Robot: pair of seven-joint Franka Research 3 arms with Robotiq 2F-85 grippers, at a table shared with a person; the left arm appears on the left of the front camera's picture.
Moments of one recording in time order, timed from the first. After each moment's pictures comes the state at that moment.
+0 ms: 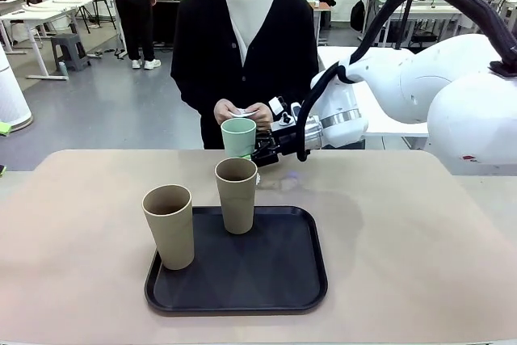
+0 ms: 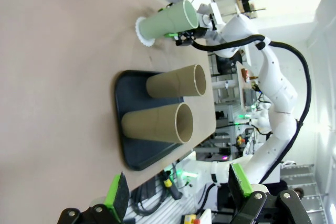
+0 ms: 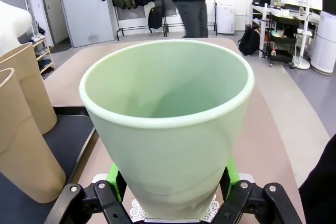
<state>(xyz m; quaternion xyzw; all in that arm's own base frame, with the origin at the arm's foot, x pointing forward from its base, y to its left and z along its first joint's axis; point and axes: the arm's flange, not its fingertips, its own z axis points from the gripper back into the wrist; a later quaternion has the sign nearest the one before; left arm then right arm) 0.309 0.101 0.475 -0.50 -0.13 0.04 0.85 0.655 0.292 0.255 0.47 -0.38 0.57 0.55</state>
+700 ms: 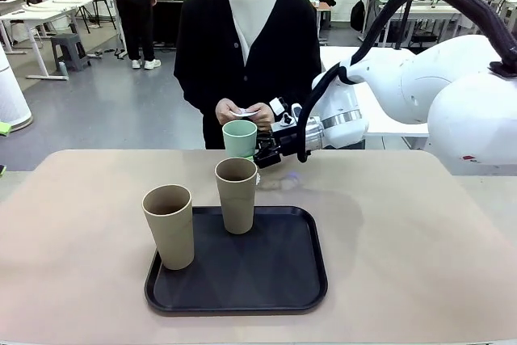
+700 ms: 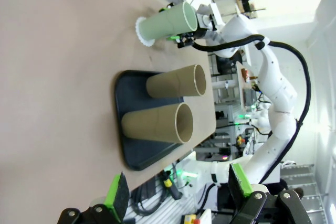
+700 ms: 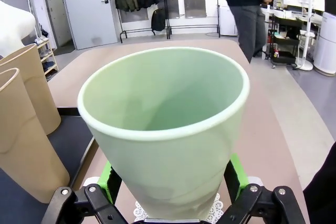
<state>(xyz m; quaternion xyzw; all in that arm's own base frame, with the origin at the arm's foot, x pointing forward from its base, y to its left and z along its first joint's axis) 0.309 0.101 0.475 -0.50 -0.13 0.04 0.85 0.654 0.291 0.253 0.48 -0.38 0.57 0.55</state>
